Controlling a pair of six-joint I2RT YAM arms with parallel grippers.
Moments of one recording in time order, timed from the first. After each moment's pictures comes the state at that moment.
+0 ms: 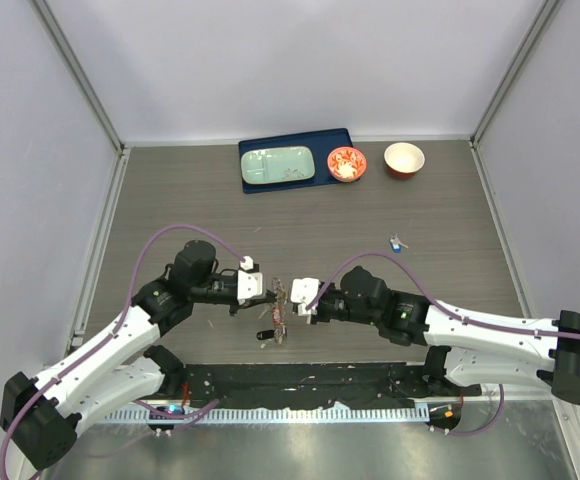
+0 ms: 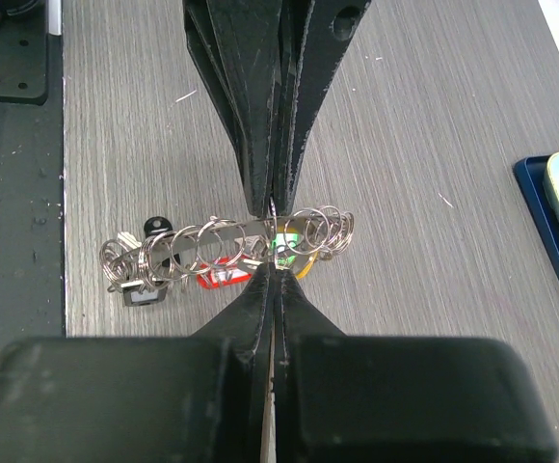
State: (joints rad) left arm -0.66 0.84 0.60 -0.25 0.77 0.55; right arm 1.16 1.03 0.62 0.10 -0.09 -0.42
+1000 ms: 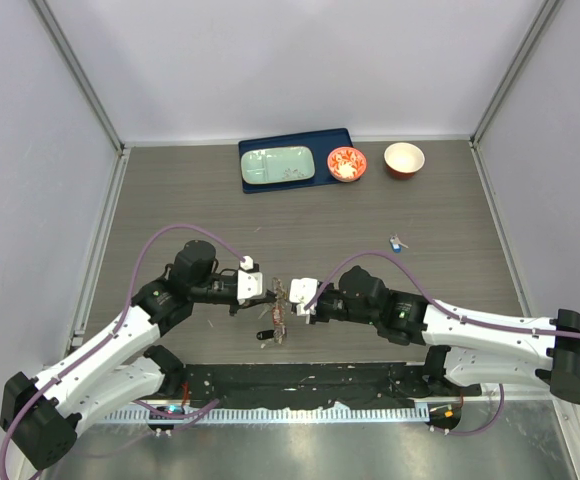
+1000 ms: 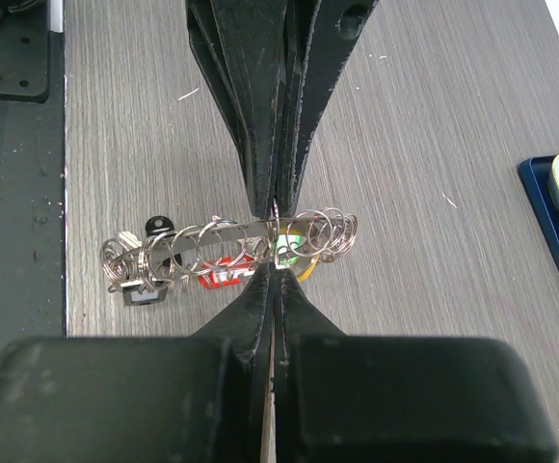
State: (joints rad) left arm -0.66 0.84 0.60 -0.25 0.77 0.55; right arm 1.16 1.04 0.62 0.10 -0.10 -0.42
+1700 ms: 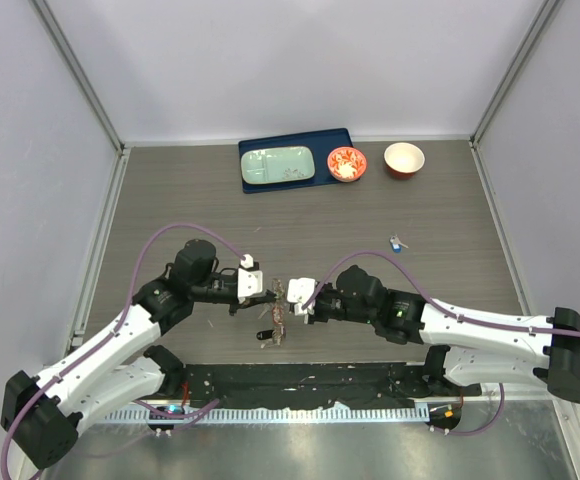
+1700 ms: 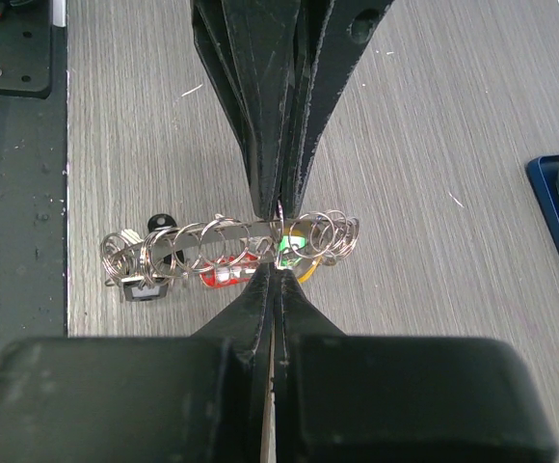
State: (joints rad) left arm -0.65 0.85 0.60 -0.26 0.77 0.54; right arm 1.16 1.06 0.63 0.10 -0.10 -0.42
